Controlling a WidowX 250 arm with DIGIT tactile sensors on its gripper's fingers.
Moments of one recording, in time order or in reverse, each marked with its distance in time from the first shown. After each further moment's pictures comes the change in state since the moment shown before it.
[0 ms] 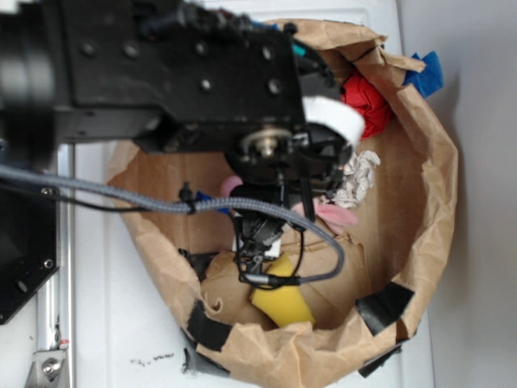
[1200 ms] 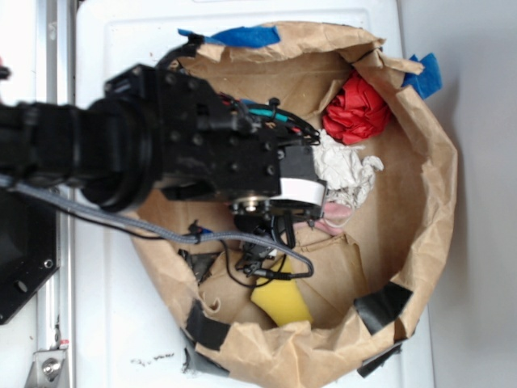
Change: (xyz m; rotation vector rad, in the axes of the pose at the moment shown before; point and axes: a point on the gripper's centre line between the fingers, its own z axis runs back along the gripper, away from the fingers) arm -0.001 -0.002 -0.058 0.064 -0.055 -0.084
